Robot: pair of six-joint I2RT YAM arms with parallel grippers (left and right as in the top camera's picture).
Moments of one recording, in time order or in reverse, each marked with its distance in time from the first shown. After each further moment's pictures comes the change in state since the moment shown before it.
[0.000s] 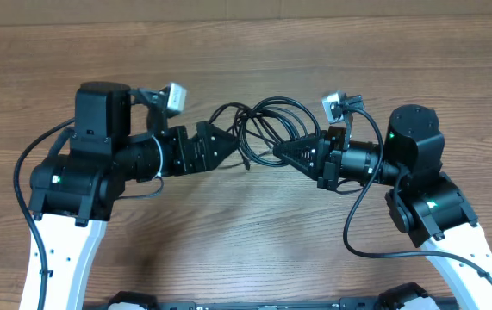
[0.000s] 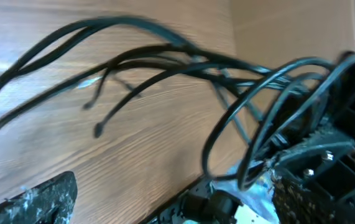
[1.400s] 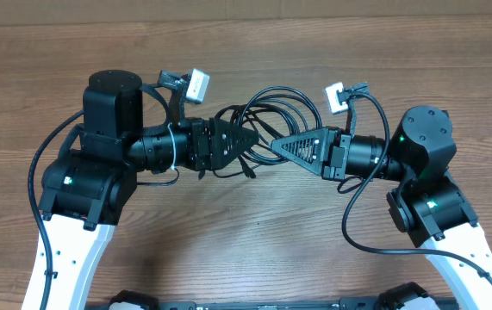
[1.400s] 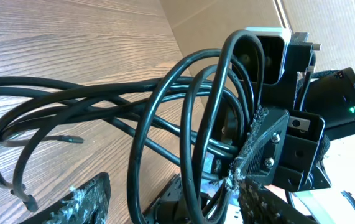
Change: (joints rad) left arm -0.085 0.000 0.000 0.219 0.129 -0.058; right arm 0.000 0.000 0.000 0.195 -0.070 0.439
